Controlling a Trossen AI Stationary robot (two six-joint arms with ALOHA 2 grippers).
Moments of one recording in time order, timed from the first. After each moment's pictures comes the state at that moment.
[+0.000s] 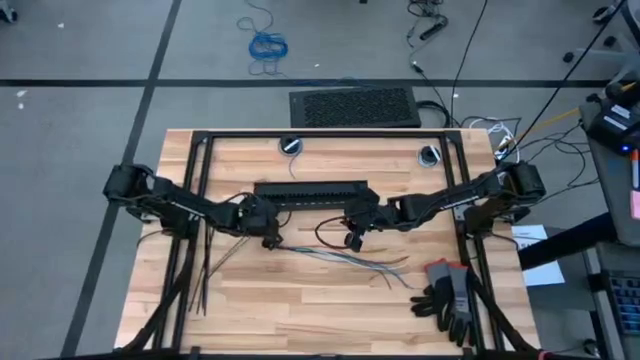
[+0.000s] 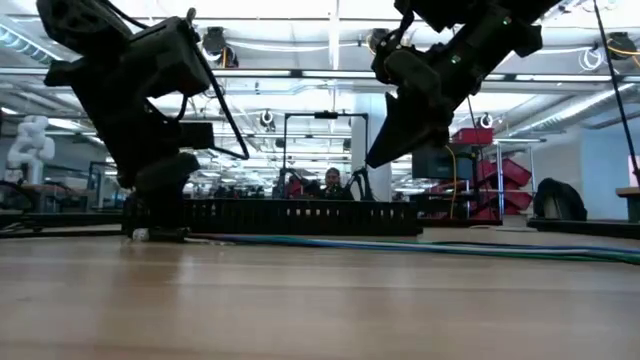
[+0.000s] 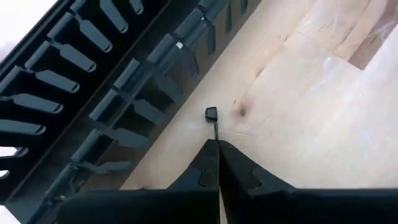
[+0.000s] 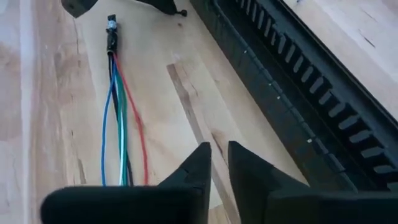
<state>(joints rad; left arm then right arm) -0.12 1.52 0.56 -0.27 -0.39 -0.69 0.10 1.56 0.88 -0.11 0.27 0.43</state>
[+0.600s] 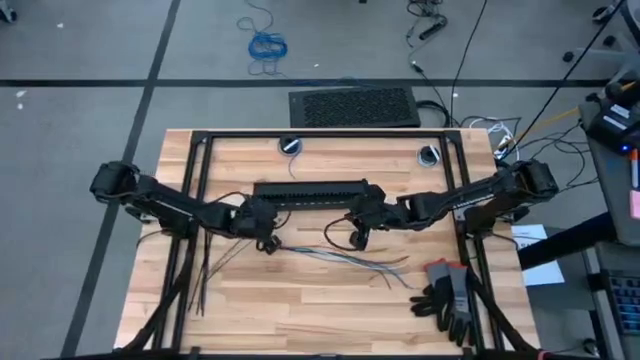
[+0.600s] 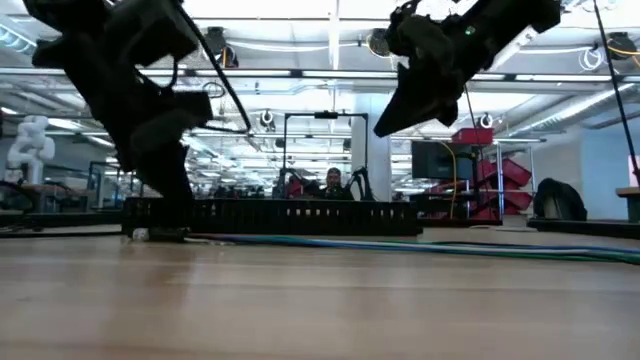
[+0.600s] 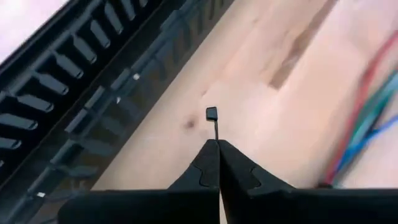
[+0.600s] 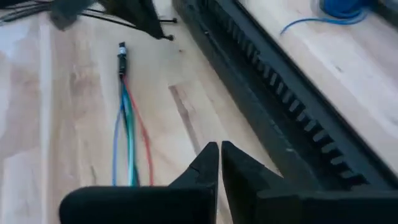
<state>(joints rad) -0.19 1.33 0.56 -0.23 -0.39 -0.70 0.14 1.45 0.88 -0.18 0.36 0.43</state>
